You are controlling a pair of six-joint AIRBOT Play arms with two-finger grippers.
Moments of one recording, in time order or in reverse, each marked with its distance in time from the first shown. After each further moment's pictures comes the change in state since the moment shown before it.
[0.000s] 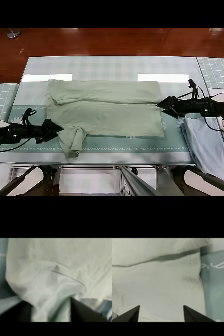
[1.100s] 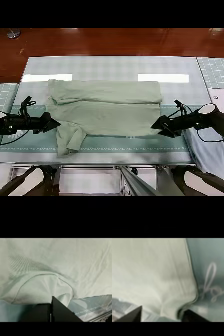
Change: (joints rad) left arm -0.086 0.011 0.139 -0.027 -0.084 0.072; right arm 0.097 0.010 -0.167 -0.200 0.033 0.200
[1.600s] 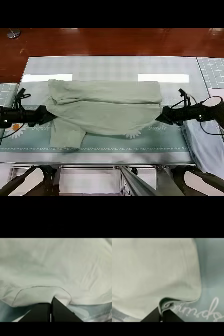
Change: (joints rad) left arm 0.005 -0.005 0.139 -0.005 0.006 -0.004; right arm -0.012 0.000 0.145 0.062 0.005 -0.082
